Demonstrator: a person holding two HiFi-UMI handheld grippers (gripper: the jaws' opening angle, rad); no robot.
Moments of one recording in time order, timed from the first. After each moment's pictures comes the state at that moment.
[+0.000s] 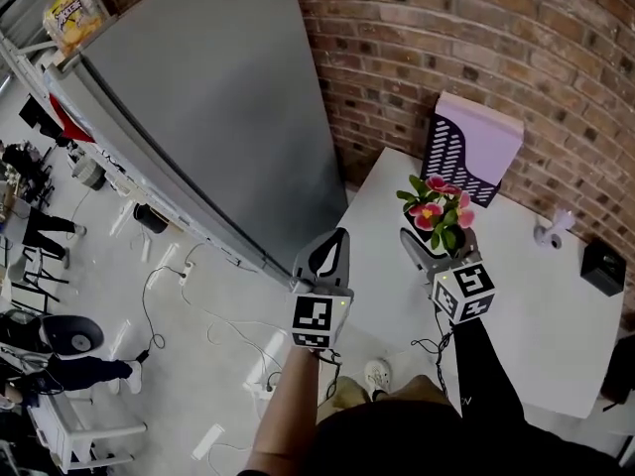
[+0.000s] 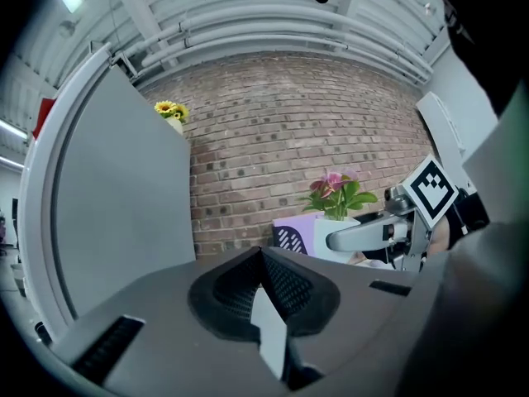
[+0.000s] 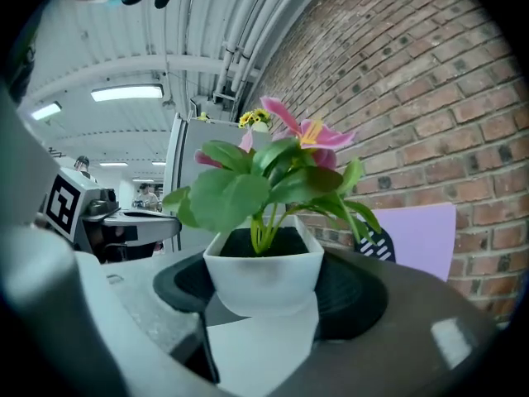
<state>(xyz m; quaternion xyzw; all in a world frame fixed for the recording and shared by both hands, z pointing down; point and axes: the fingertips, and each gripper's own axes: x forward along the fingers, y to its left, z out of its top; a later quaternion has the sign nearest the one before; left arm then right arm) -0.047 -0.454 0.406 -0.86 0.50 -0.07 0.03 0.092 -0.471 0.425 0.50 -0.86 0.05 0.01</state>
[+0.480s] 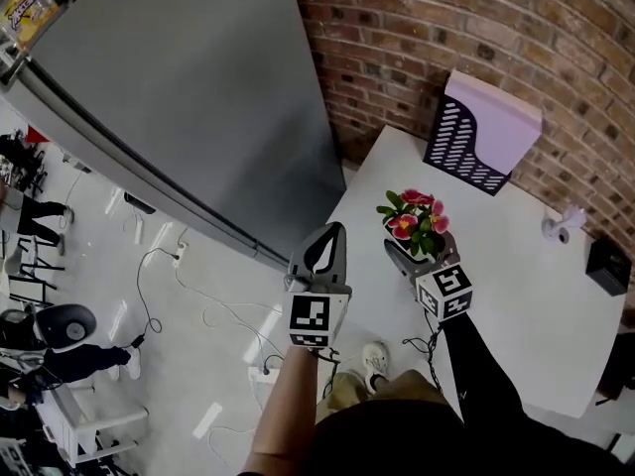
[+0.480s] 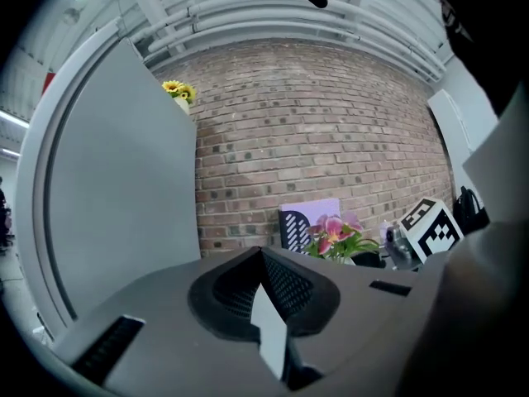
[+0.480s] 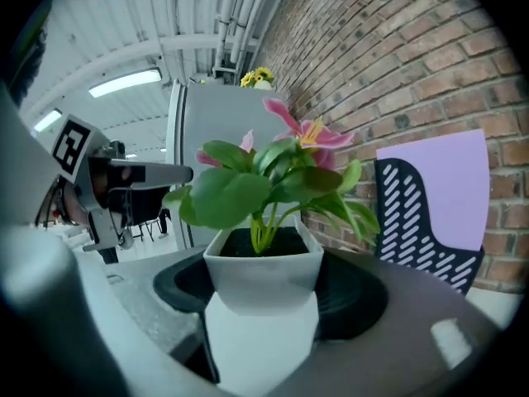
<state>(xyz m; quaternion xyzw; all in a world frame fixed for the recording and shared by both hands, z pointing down) -0.048 -0.487 0.446 -0.85 0.52 -0.08 0.00 0.065 -0.497 0.540 0.45 -0.88 0.10 0.07</state>
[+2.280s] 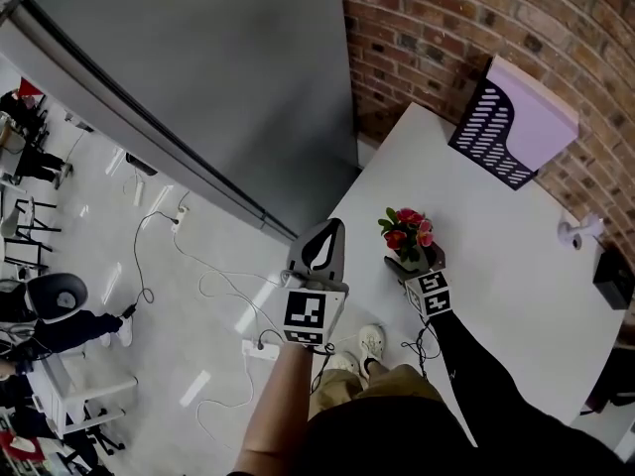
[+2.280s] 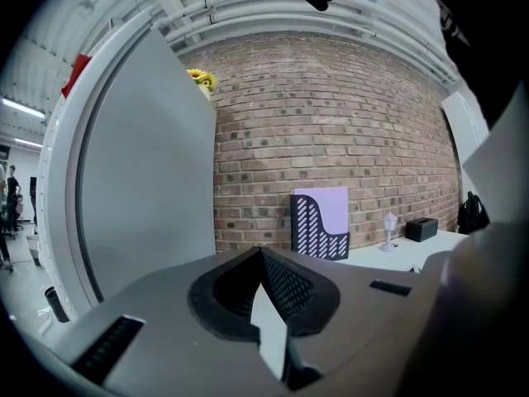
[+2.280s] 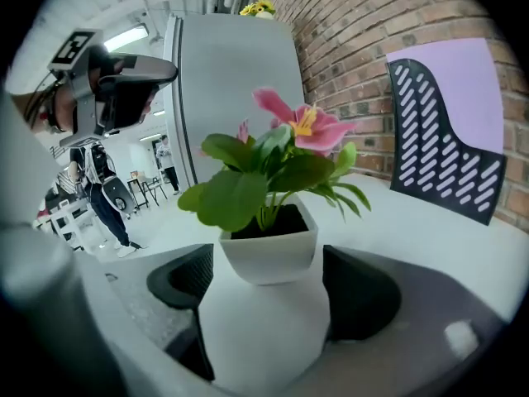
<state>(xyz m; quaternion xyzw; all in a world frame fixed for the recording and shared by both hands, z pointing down) -0.101 -0.474 0.491 -0.84 0.54 -0.09 -0.04 0.032 -0.469 0.728 0.43 -0.86 0.17 0.21</state>
